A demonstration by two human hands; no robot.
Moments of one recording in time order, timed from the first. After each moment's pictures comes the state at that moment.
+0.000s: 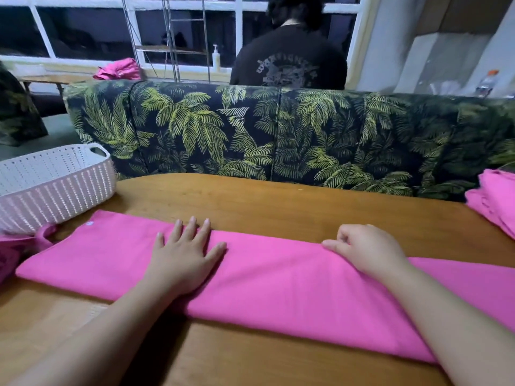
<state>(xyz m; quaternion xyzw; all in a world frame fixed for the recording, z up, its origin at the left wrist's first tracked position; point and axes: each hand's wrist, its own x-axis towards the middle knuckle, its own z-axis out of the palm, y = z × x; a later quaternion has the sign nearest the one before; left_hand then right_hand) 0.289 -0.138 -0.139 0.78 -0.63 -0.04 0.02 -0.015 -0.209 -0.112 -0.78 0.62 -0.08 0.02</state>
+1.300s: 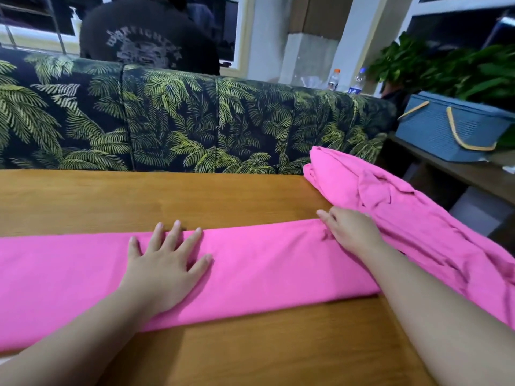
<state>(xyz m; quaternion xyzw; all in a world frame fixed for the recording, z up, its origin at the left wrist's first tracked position) 0.066 -0.142 -0.140 0.64 -0.77 -0.06 0.00 -0.272 -0.177 -0.107 -0.65 0.75 -0.08 -0.06</state>
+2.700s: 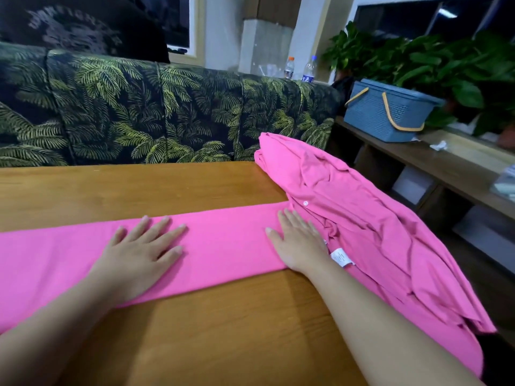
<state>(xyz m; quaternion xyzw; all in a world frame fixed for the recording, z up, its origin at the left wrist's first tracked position) 0.036 -0.130 -0.136 0.53 -0.85 -0.06 0.00 -0.259 -0.103 -0.133 -0.63 0.77 -0.02 0.06</state>
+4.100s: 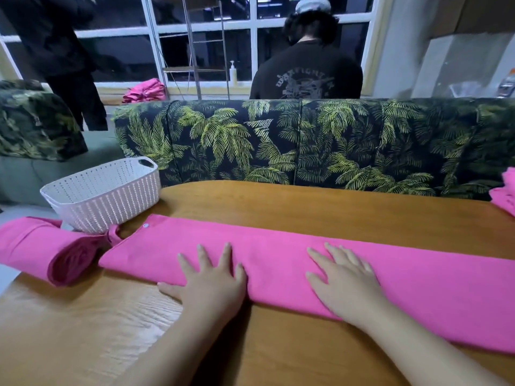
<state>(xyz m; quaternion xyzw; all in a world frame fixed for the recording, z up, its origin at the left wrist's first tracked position) 0.273 -0.072 -0.143 0.87 -0.49 -0.10 0.06 0.062 -0.114 -0.126 -0.80 0.59 -0.03 0.09</state>
